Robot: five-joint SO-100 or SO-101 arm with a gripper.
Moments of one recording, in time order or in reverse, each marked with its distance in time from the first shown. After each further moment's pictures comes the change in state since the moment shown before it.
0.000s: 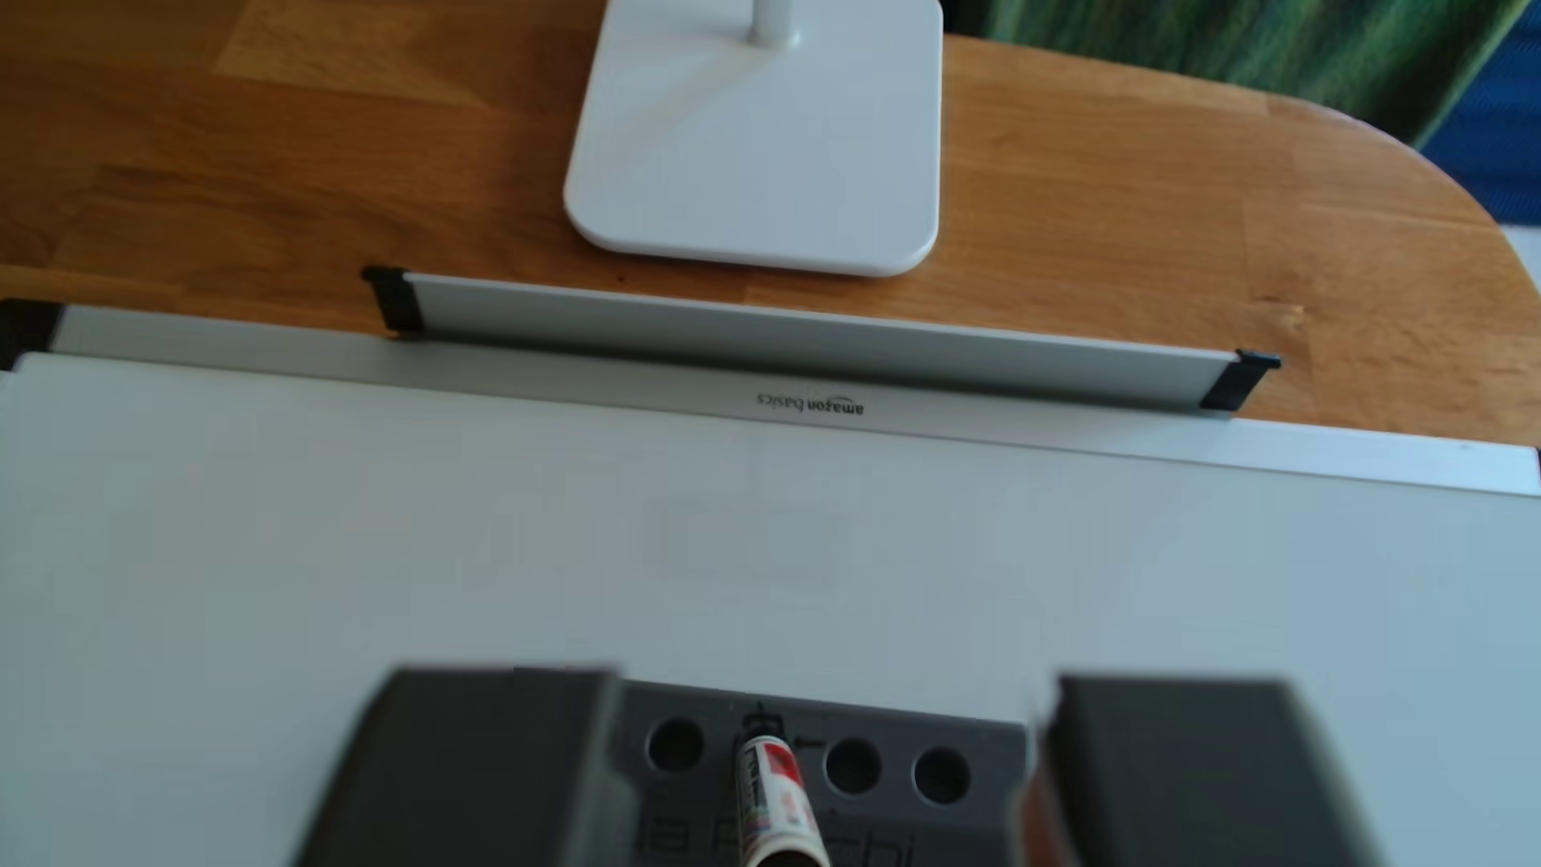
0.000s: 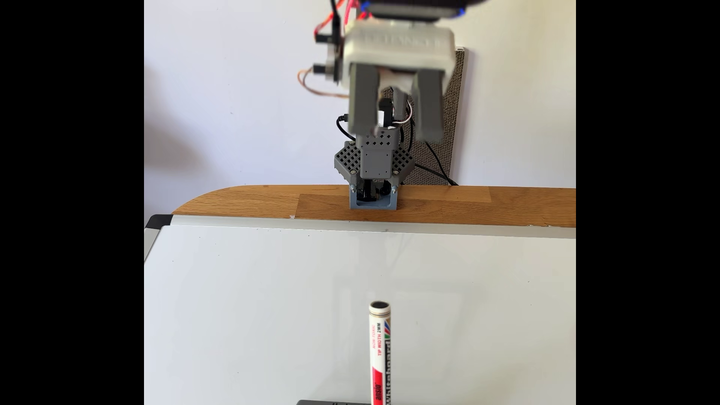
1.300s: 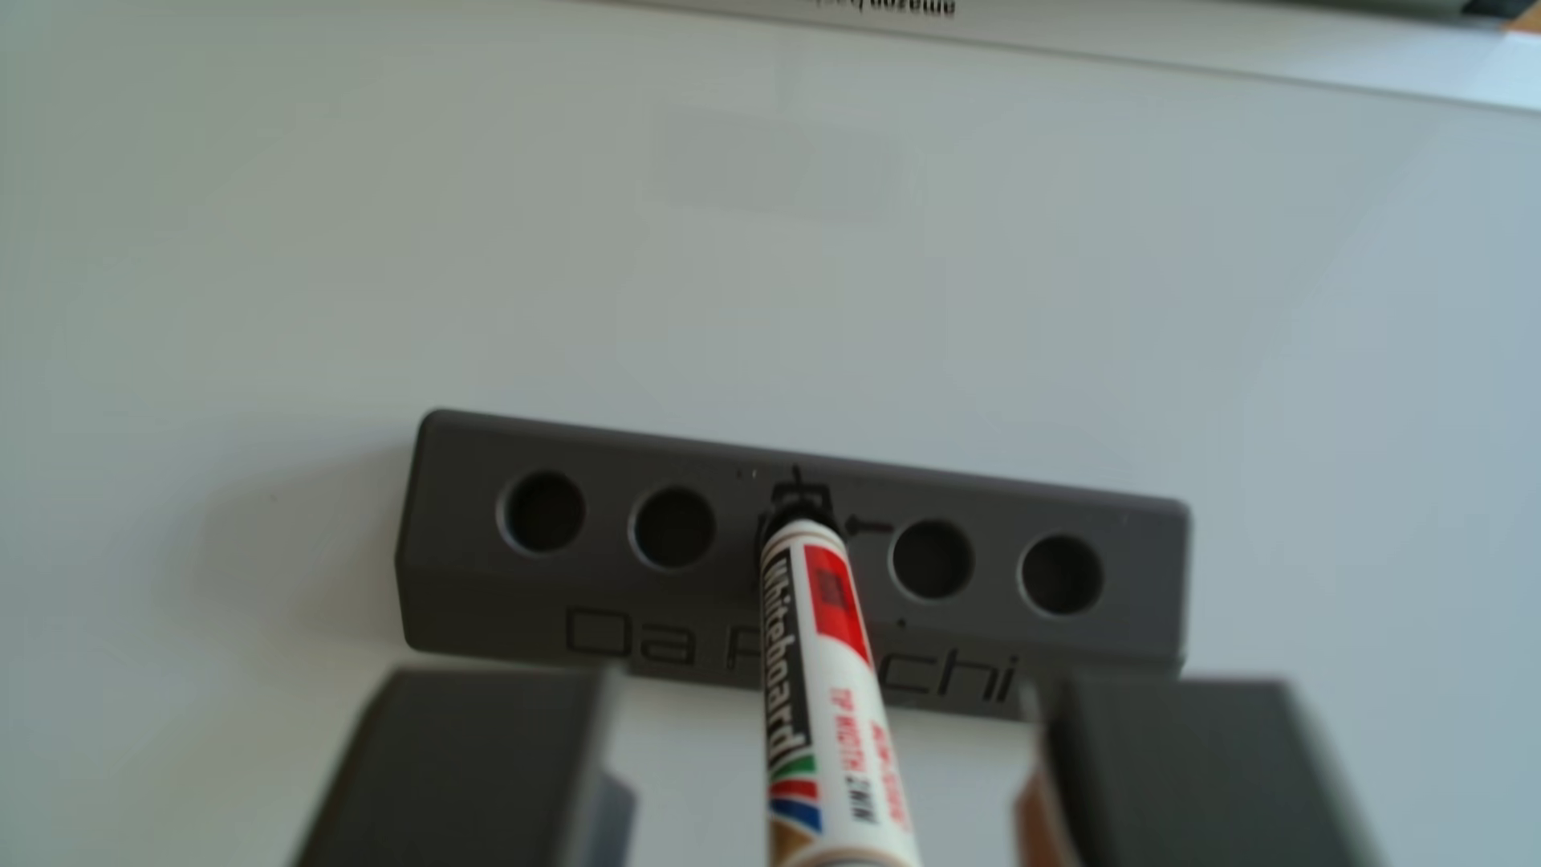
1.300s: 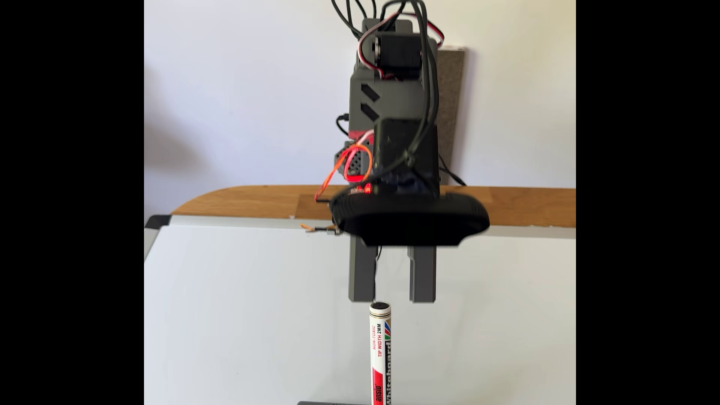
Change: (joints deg) arm -1.9 -21.6 -2.3 1.1 0.0
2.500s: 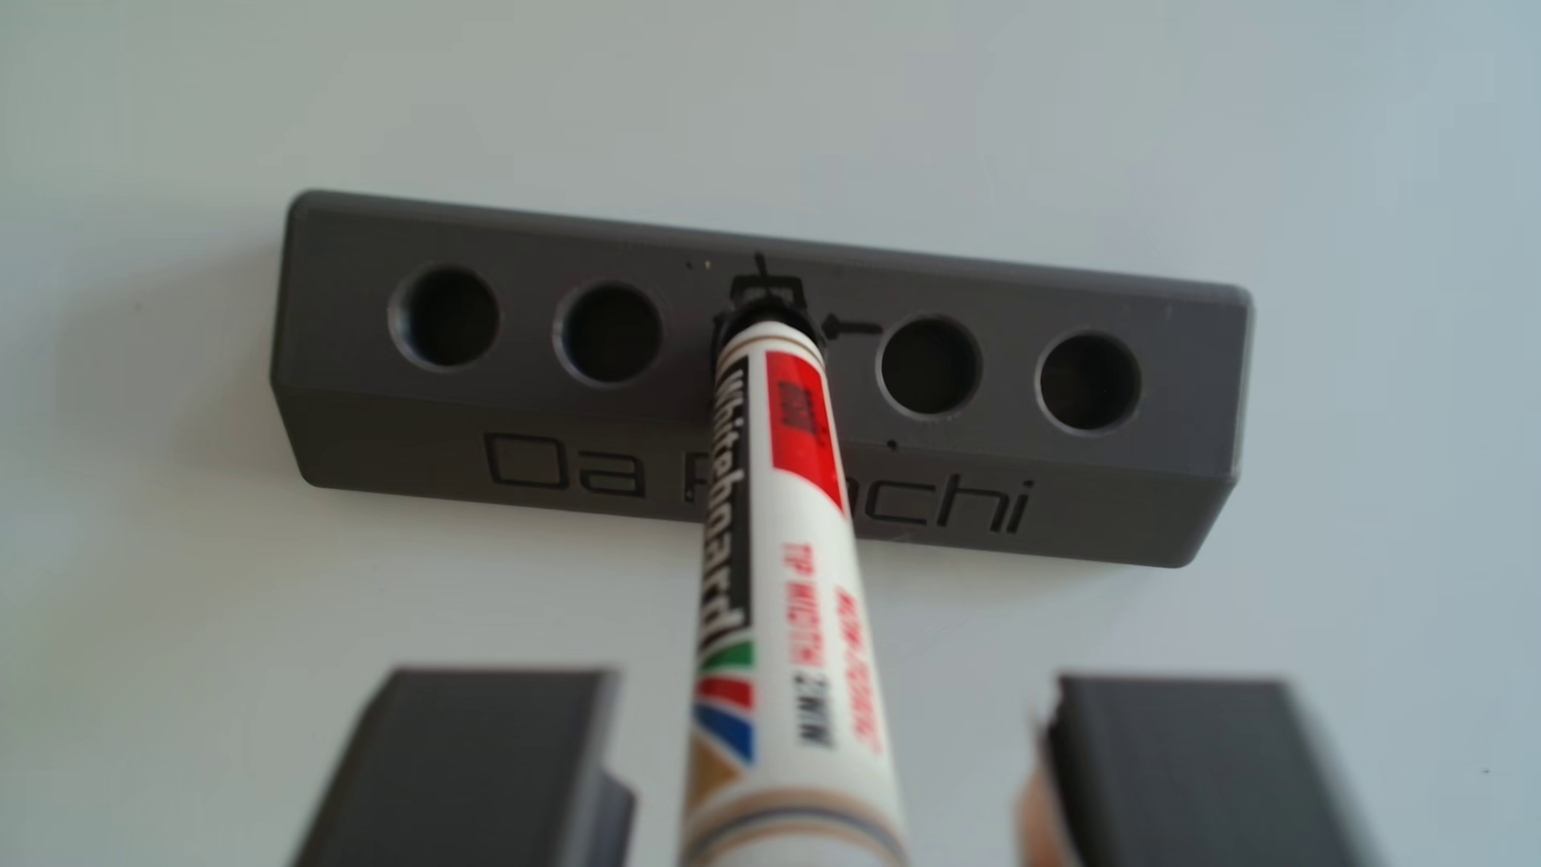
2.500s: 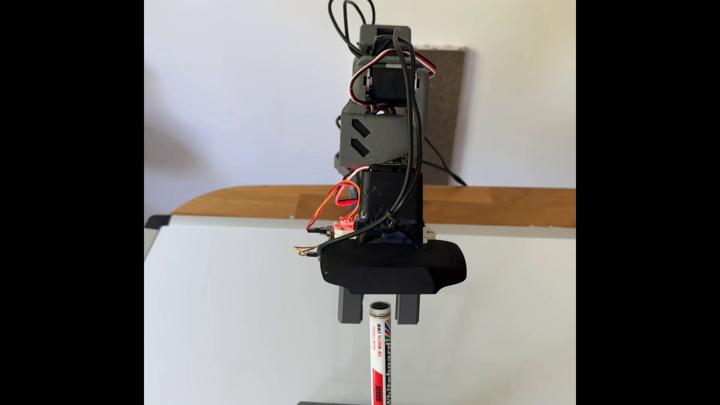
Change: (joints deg) arm 1.3 -2.6 2.3 2.8 0.2
